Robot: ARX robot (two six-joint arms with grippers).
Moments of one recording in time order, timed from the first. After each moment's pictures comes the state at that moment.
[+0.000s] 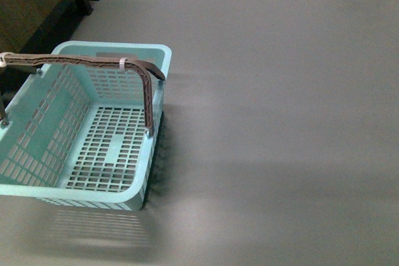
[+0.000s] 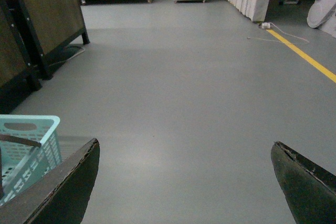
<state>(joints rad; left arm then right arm) 0.00 0.01 0.02 0.00 -0.01 -0.02 0.00 0.00 0.02 0.00 0.00 0.00</state>
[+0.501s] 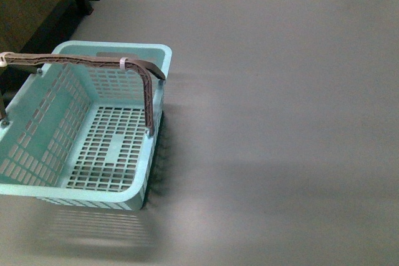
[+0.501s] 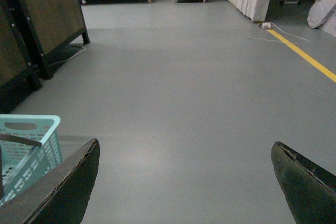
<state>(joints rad) 0.00 0.92 0.18 0.39 -0.04 -1.09 0.00 0.00 0.02 0.00 0.00 0.00</state>
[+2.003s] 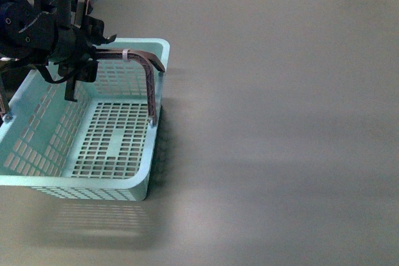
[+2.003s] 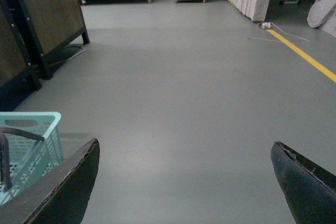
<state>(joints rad) -0.14 2.38 1.31 0.39 -0.15 -1.45 0.00 0.00 0.02 0.00 0.00 0.00</state>
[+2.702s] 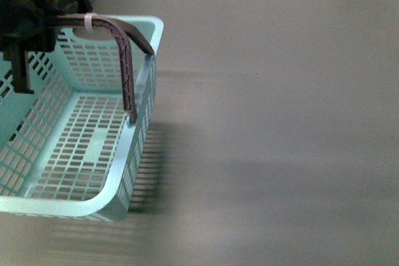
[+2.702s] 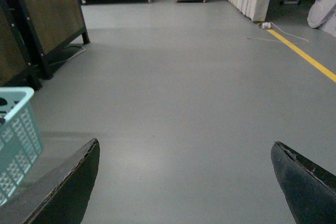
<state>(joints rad) -0.18 1.80 0.86 0.39 -0.17 -1.58 0.00 0.00 0.02 0.00 0.00 0.00</state>
